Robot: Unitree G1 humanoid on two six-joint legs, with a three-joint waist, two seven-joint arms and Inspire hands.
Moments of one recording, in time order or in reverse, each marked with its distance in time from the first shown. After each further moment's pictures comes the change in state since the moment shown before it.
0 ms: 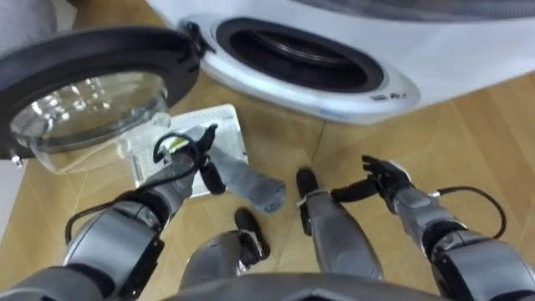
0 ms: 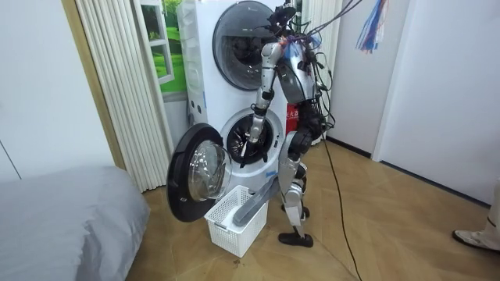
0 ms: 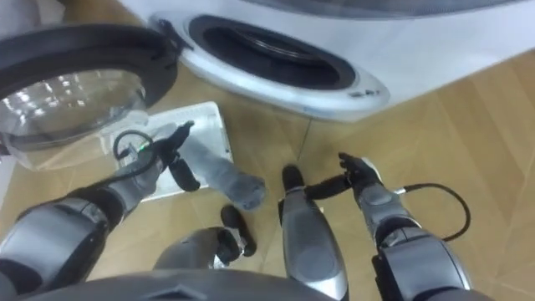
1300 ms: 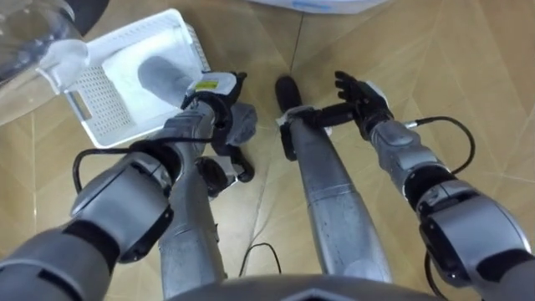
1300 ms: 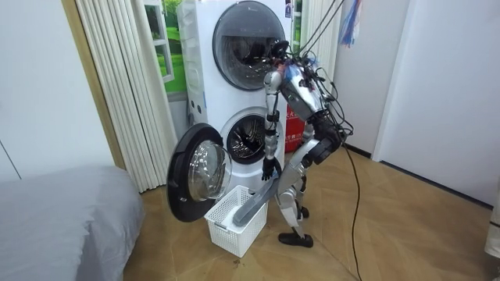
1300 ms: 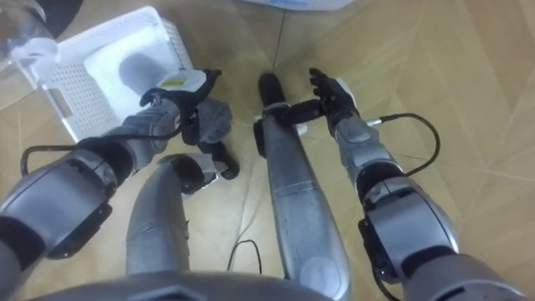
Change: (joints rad) left arm -0.209 -0.005 -0.248 0.002 0.182 0.016 0.013; right arm -0.206 0.048 0.078 -0.110 0.210 -0.047 -0.020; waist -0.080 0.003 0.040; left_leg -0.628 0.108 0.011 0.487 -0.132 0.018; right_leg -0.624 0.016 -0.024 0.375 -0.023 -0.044
